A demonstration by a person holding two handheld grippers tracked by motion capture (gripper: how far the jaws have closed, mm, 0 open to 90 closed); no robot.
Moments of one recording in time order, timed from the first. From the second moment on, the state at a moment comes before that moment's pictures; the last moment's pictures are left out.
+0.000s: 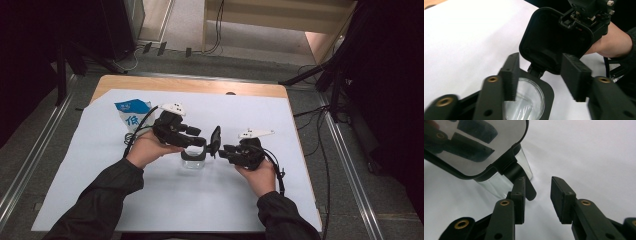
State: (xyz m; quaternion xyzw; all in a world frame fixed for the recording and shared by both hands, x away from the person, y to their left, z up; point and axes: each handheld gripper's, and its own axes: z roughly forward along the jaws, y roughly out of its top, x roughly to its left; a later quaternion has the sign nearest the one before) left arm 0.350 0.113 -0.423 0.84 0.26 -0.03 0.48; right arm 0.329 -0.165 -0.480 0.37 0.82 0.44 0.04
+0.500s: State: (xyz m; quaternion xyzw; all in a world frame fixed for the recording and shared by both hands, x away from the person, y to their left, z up) left arm 0.341 0.147 -0.427 0.83 0.29 -0.03 0.47; right arm 0.336 -0.170 -0.476 0.36 0.82 0.45 0.04
